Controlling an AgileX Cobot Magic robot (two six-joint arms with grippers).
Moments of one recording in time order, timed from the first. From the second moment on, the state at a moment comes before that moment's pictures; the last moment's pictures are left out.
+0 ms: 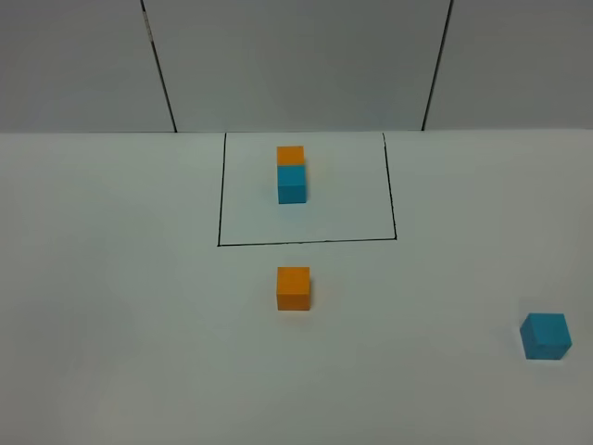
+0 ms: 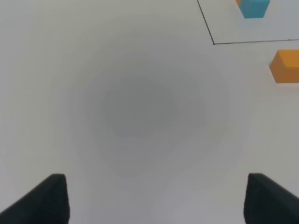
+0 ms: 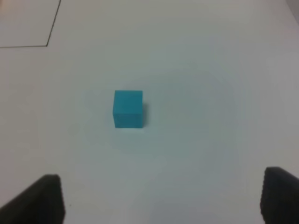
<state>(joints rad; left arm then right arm) 0.03 -0.01 -0.51 -0.10 1.05 0.07 -0.02 0.01 -0.50 0.00 1.07 0.01</state>
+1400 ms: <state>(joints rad) 0.03 -0.01 -0.51 -0.10 1.05 0.06 -0.02 0.58 -0.56 0.22 0.98 -0.04</state>
